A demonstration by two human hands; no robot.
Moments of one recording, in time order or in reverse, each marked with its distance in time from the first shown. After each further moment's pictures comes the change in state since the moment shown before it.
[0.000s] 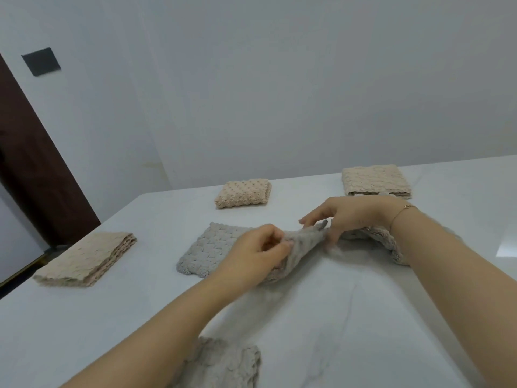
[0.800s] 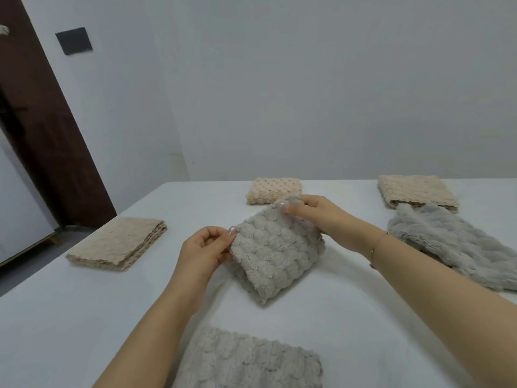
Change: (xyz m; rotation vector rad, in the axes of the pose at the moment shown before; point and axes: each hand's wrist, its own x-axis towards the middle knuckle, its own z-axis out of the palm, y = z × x) left_hand -0.027 -0.081 -0.095 -0.684 0.441 -0.150; right_hand 0.074 -0.077 0.061 0.628 0.328 -0.172
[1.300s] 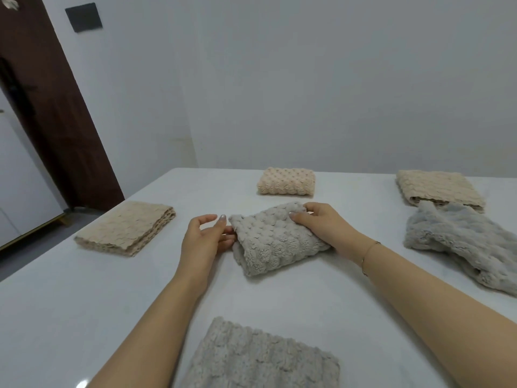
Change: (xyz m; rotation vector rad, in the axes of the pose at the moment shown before) left_hand 0.037 -0.025 -0.024 0.035 0.219 -0.042; right_hand 0.030 0.039 0.026 -0.027 0.148 0.070
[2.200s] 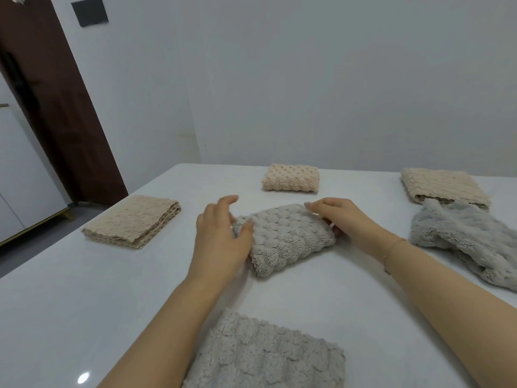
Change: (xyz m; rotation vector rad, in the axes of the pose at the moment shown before) left_hand -0.035 0.017 0.007 0.843 -0.005 0.506; right_hand -0.011 -0.002 -0.020 -0.001 0.043 0.049
